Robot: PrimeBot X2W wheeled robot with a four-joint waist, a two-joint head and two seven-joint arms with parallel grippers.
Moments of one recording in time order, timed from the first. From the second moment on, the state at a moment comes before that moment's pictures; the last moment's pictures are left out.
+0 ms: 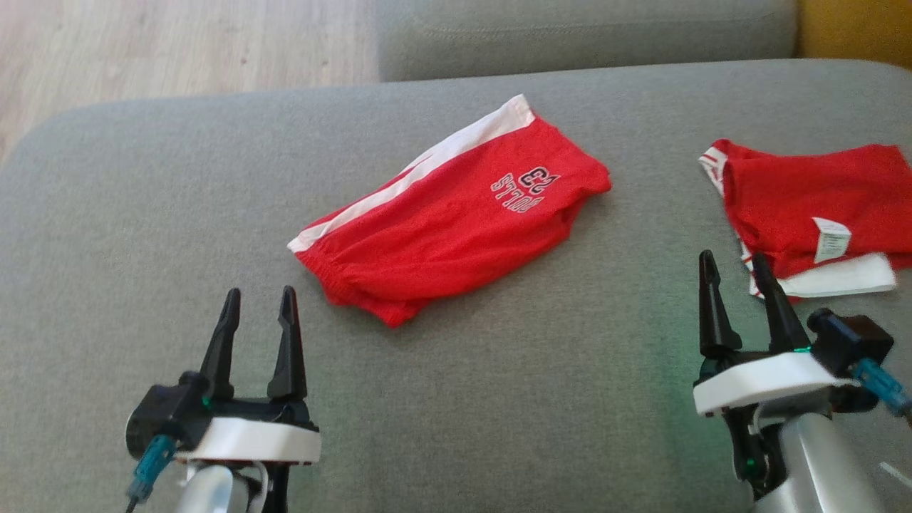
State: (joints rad) left arm -0.08 0.08 -0.17 0.23 -0.34 -0.07 -0.26; right arm -0.13 -0.05 0.02 0.31 0.28 0.12 -0.20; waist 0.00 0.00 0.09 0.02
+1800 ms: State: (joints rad) left arm -0.25 0.04 -0.28 0.28 -0.37 -0.11 -0.26; right arm -0.95 -0.09 -0.18 1.27 0.59 0.12 -0.09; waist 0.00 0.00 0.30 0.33
